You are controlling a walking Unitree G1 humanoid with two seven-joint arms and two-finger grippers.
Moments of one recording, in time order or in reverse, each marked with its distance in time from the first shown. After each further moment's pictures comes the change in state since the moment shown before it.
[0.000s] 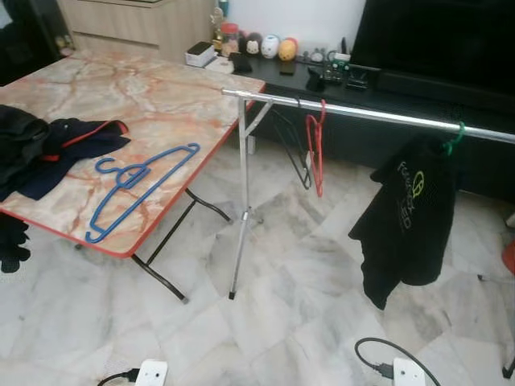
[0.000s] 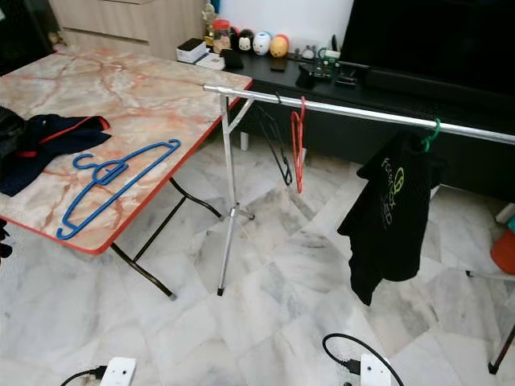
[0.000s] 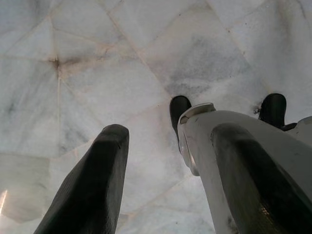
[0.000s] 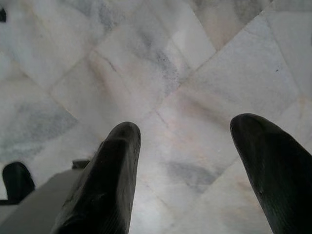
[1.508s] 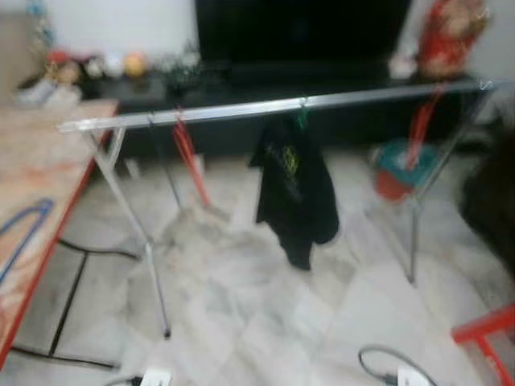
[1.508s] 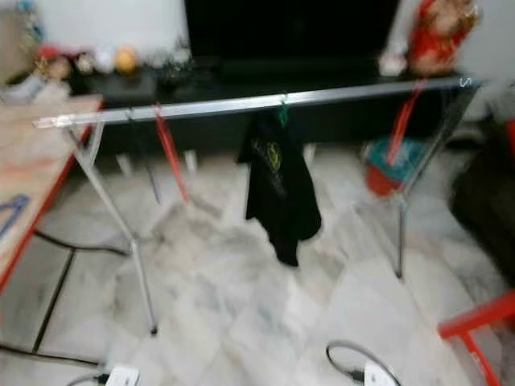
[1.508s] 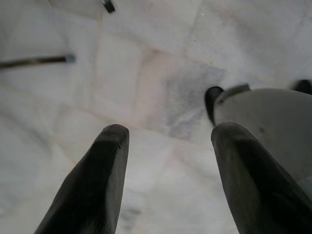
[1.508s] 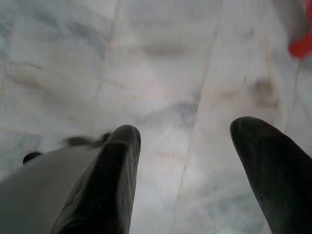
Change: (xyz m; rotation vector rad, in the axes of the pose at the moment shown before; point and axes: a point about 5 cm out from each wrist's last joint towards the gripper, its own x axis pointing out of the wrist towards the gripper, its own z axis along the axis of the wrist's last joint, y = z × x) left arm -0.001 -0.003 -0.008 0.086 0.008 -0.014; right arm -0.002 -0.006 -0.014 0.041 0.053 -0.061
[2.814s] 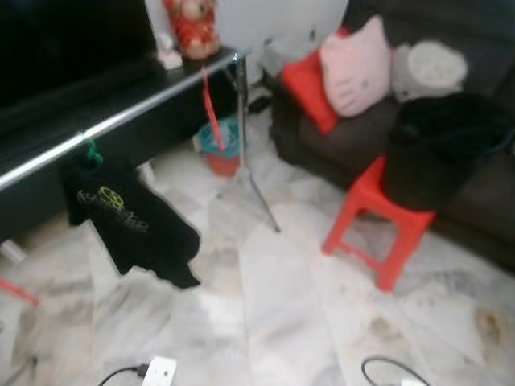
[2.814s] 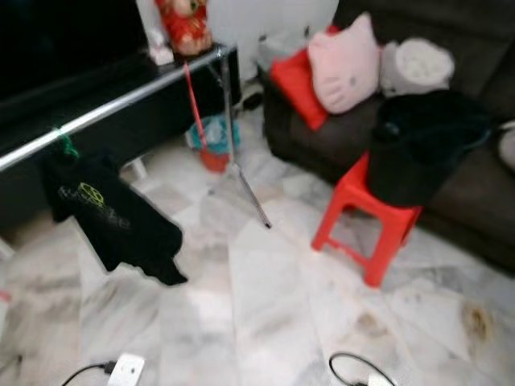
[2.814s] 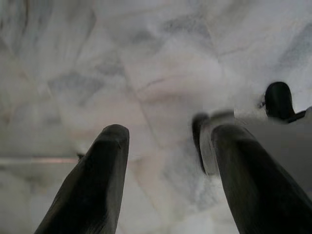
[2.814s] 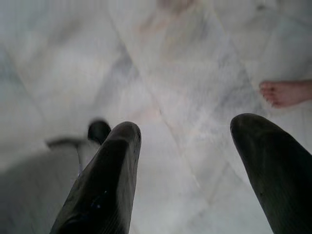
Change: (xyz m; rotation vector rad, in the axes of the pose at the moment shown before) left arm 0.001 -0.007 0.006 0.002 -0.031 -0.028; right arm 0.001 0.000 0.005 -0.012 -0.013 -0.001
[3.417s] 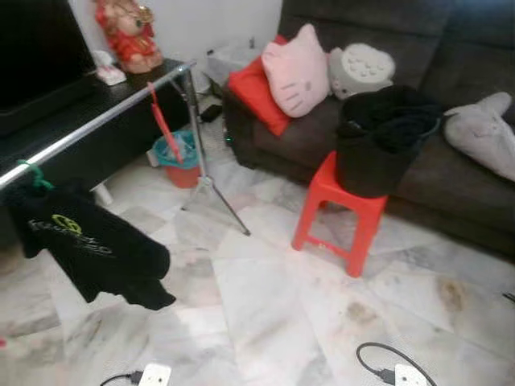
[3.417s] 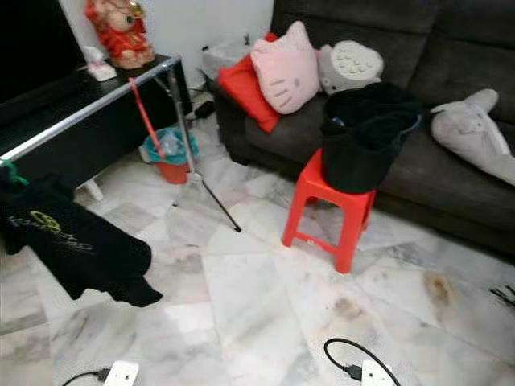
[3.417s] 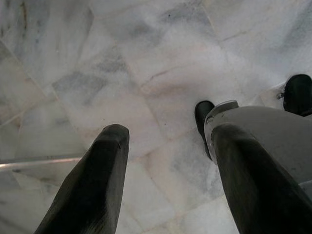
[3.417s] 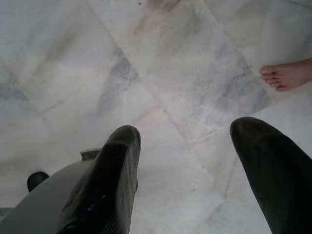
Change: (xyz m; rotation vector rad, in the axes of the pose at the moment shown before) left arm -0.001 0.004 -0.005 -0.005 0.025 0.010; right arm 0.000 0.005 0.001 0.028 -0.008 0.003
